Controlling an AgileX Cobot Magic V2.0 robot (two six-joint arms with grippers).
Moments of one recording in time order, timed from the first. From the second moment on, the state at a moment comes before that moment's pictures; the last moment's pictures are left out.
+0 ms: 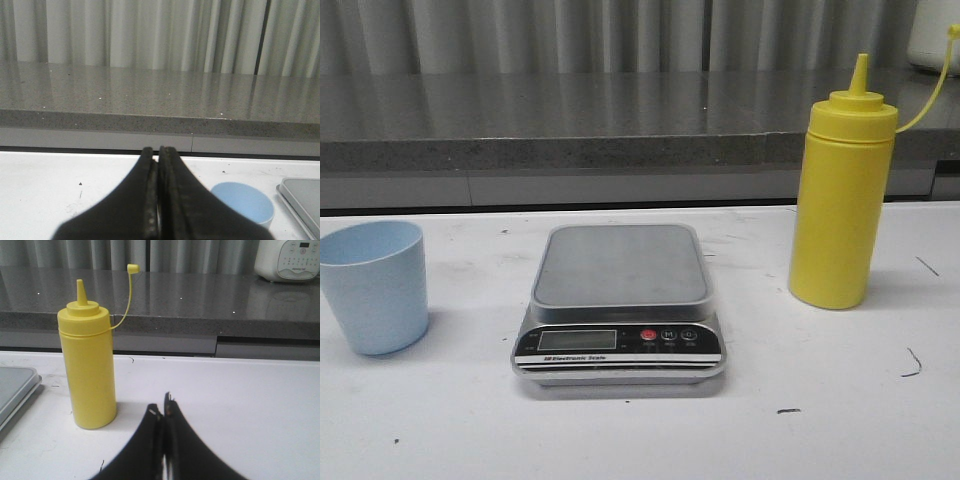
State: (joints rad) left arm -0.02 -0.01 0.01 0.00 0.01 -0.08; right arm 0.03 -0.01 0.03 0.02 0.08 0.02
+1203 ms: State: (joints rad) left arm -0.02 0.00 -0.20 0.00 0.15 -0.08; right arm 0.03 -0.01 -0.20 0.02 0.22 0.02
